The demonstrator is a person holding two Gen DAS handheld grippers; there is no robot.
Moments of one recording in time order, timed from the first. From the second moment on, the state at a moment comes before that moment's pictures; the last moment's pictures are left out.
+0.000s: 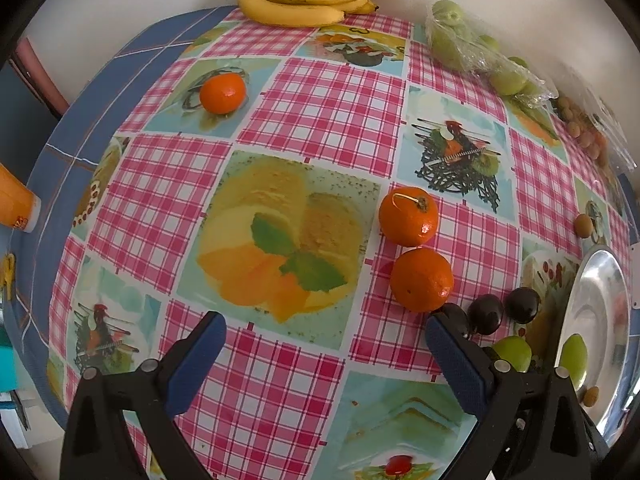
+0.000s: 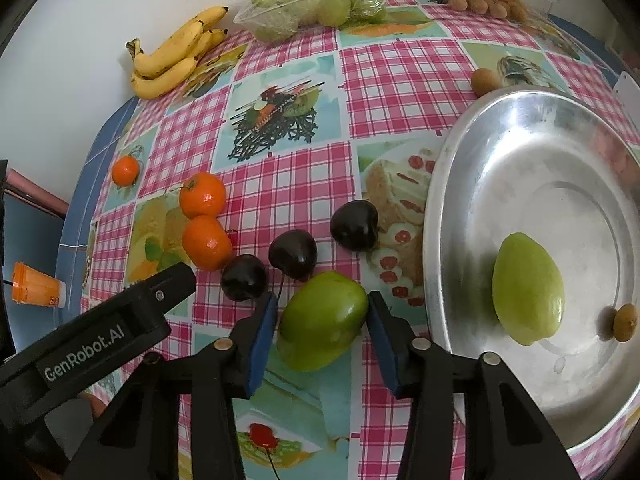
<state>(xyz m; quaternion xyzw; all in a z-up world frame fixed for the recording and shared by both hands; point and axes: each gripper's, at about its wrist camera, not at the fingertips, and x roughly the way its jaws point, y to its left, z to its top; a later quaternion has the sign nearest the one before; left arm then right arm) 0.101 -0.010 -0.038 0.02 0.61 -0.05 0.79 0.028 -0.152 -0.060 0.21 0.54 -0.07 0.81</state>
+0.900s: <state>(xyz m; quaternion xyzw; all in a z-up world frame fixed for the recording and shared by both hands) 0.099 -0.021 -0.036 -0.04 0.61 -0.11 0.79 0.011 -0.158 -0.029 0.23 0.51 -0.05 0.83</state>
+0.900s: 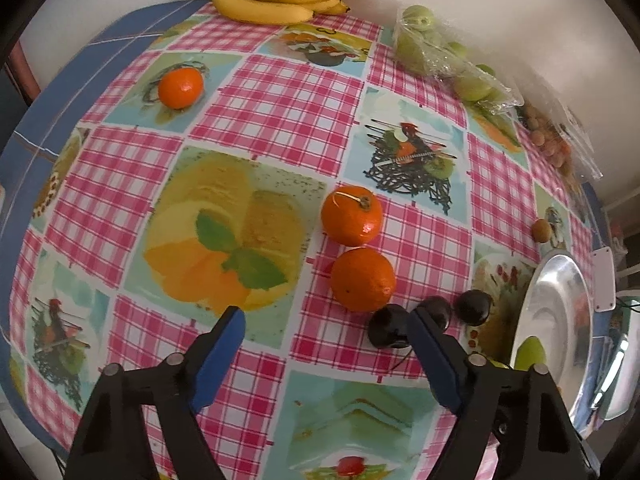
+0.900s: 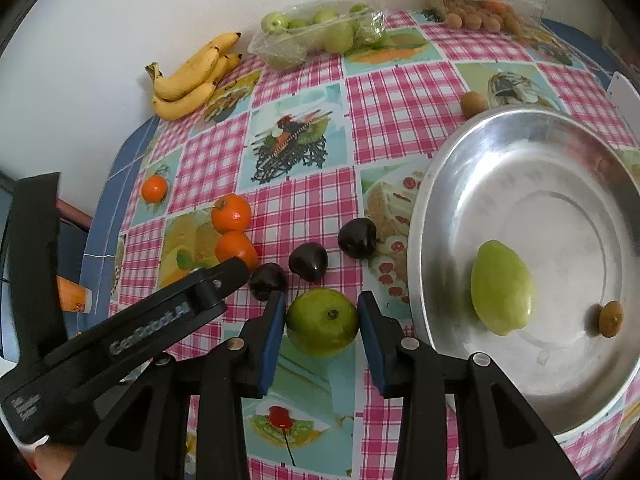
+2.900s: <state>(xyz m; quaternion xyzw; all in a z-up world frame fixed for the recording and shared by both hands) 0.084 -0.051 -0.003 -0.04 0.58 -0.19 0.79 -0.023 -0.198 0.009 0.27 0.46 -0.08 0.84</state>
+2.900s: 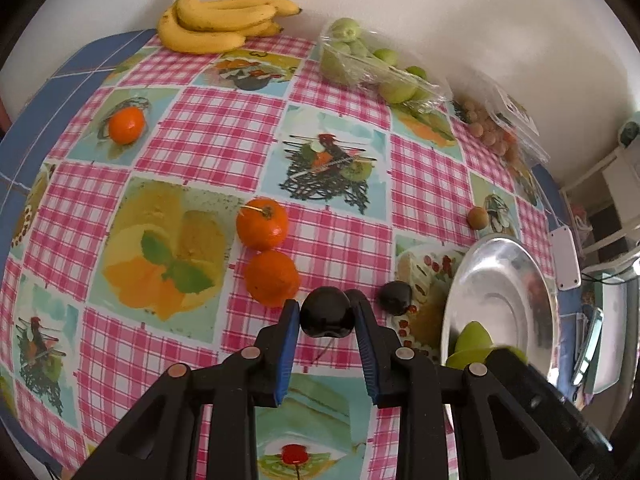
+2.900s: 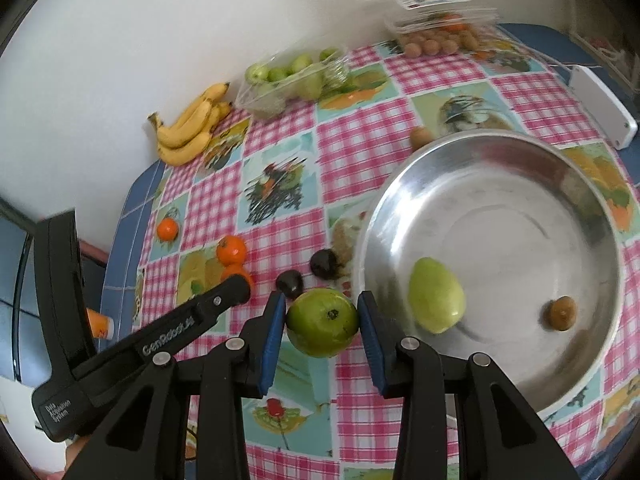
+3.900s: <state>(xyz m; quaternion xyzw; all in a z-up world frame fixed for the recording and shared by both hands) -0.005 -0.181 -0.001 0.11 0.56 -0.33 0.75 -0.095 -0.325 0.010 0.37 0.41 -0.24 0.80</state>
